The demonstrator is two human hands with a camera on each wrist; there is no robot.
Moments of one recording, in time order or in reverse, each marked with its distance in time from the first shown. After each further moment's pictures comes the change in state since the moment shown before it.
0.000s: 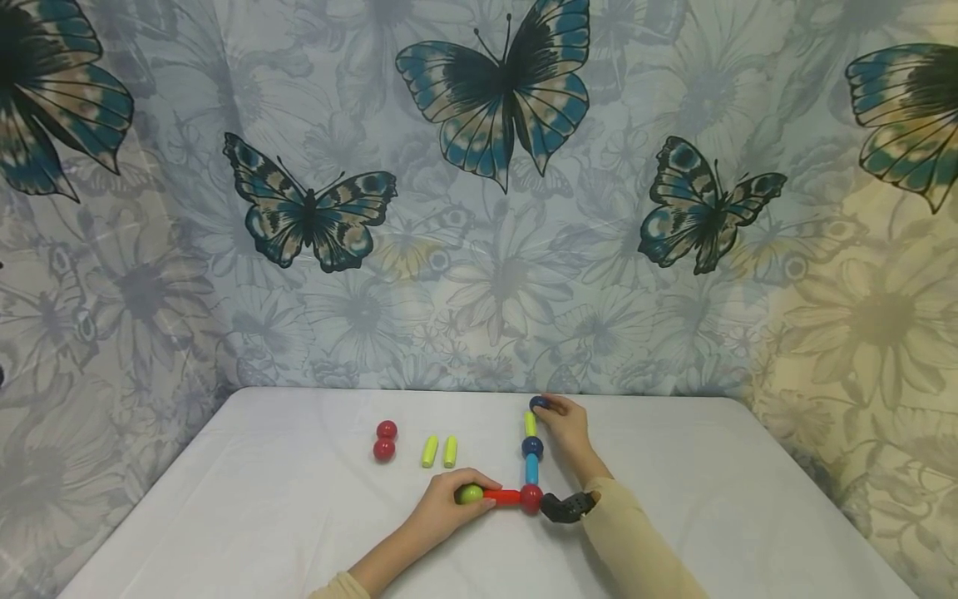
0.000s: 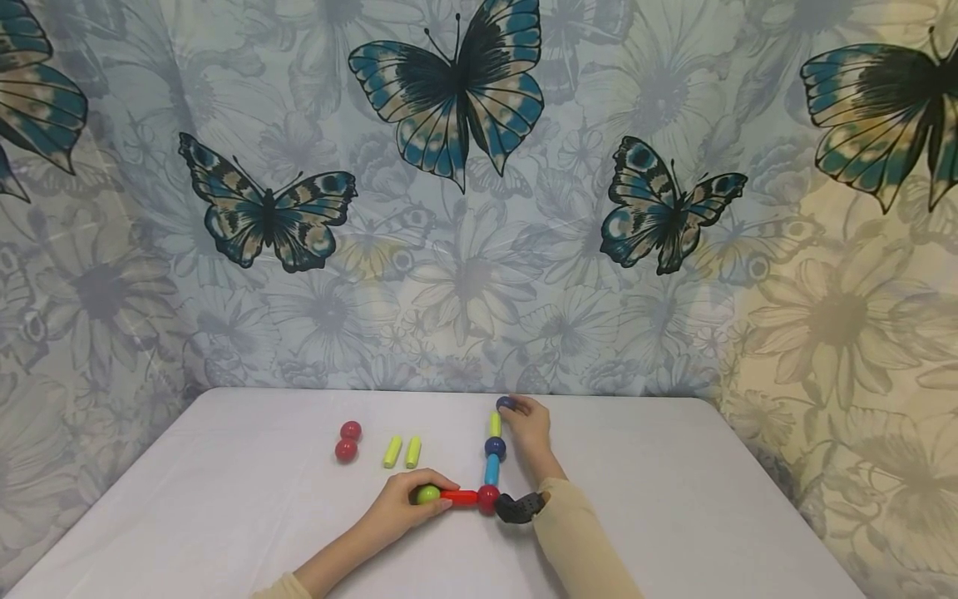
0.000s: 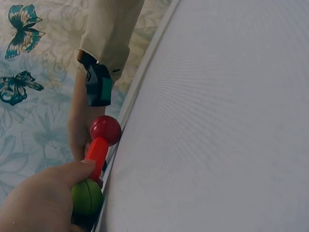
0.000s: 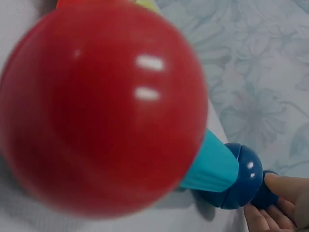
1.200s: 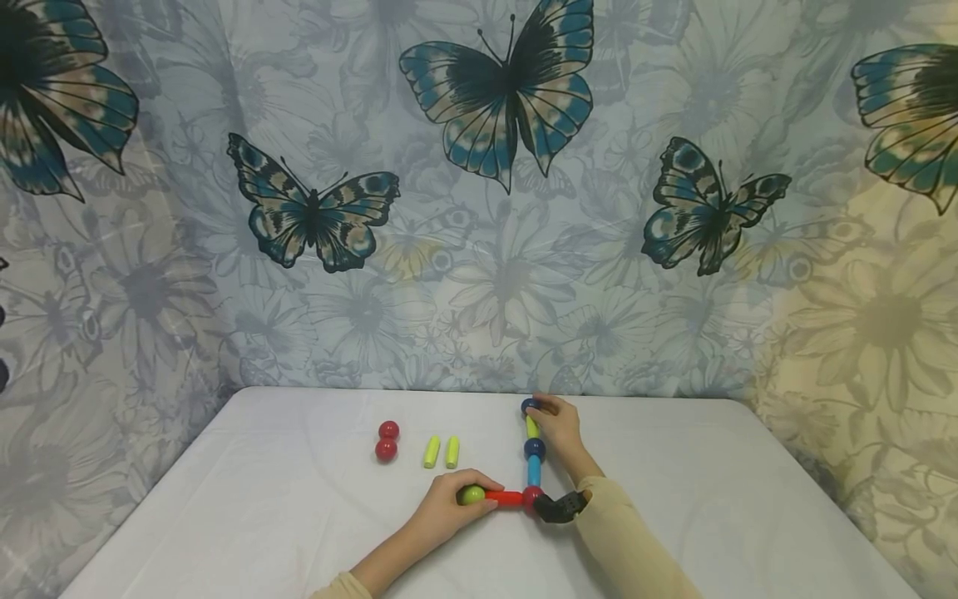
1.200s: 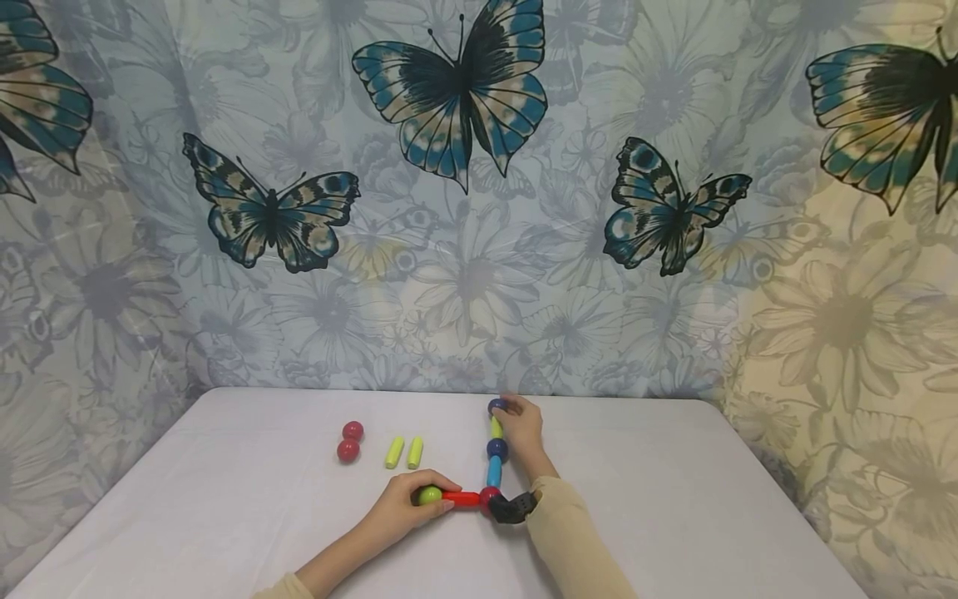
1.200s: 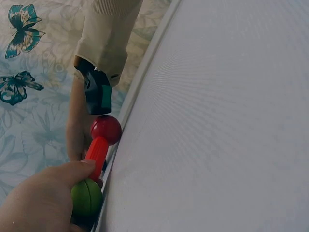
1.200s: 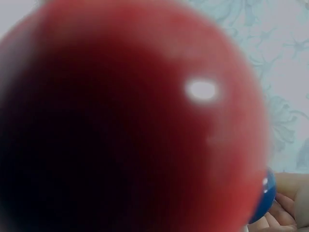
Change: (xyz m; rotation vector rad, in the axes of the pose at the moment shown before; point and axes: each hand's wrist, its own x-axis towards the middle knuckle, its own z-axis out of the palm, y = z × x) left_hand 0.000 -0.002 0.000 -0.006 -0.002 0.002; right_hand -0.001 -0.005 0.015 -0.056 -0.003 -0.022
